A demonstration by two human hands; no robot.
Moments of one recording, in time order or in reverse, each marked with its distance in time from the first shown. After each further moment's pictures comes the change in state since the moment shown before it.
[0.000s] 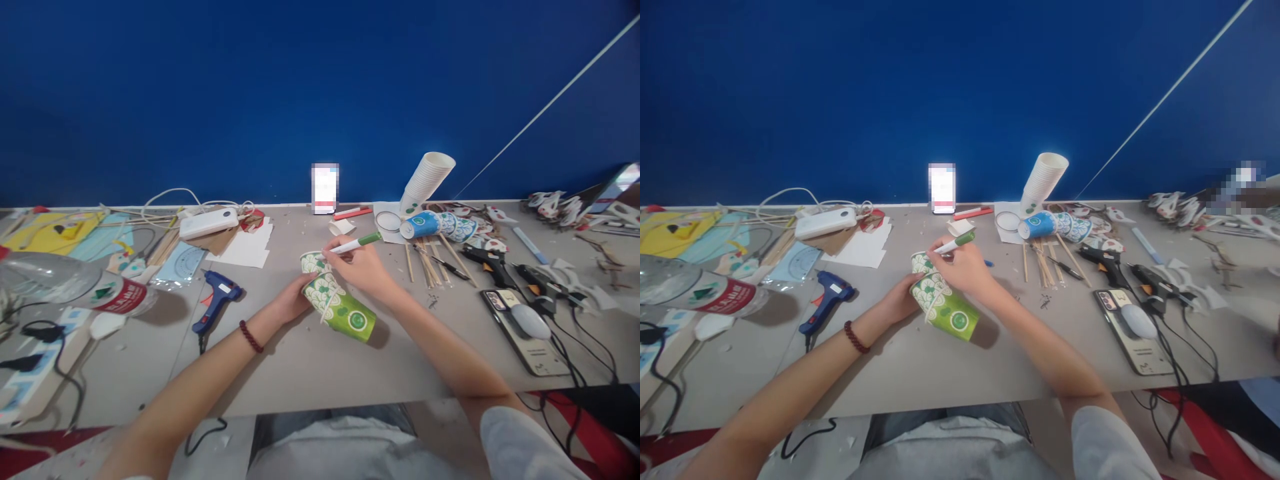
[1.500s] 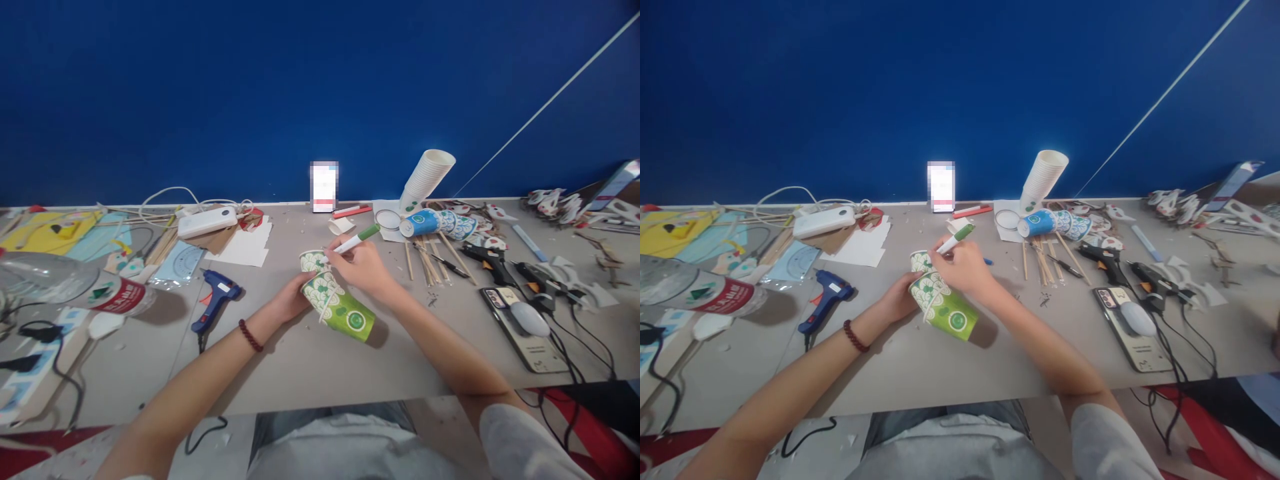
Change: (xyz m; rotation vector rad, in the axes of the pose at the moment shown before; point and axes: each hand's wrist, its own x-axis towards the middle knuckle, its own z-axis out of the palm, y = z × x) left_hand -0.002 0.001 0.000 -0.004 0.000 -0.021; right_hand -0.002 -0.002 0.000 -0.011 0.027 0.020
